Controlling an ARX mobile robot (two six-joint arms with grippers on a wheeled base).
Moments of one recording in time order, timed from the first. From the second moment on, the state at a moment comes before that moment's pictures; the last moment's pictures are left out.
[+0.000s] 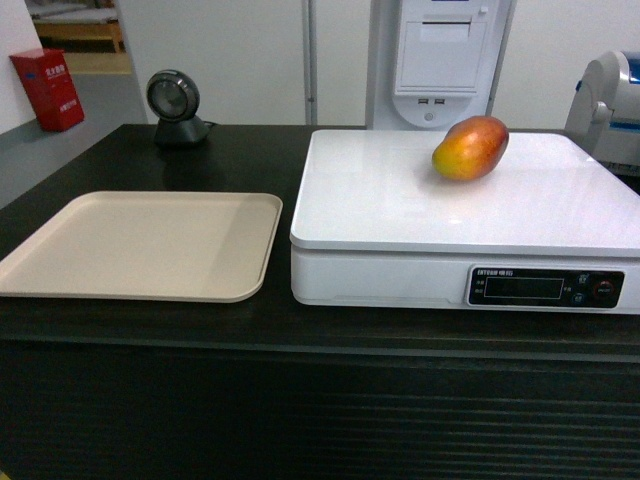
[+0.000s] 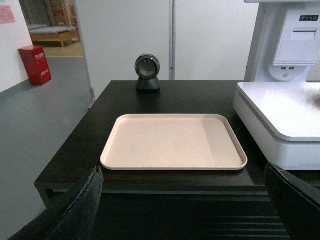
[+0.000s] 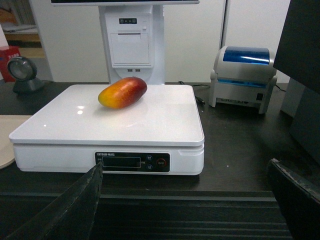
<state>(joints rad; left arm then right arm) 0.00 0.01 0.01 0.00 0.00 -0.01 0.00 0.01 0.01 0.00 0.00 0.00</state>
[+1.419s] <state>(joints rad) 0.00 0.01 0.01 0.00 0.00 -0.01 0.00 0.01 0.01 0.00 0.00 0.00</state>
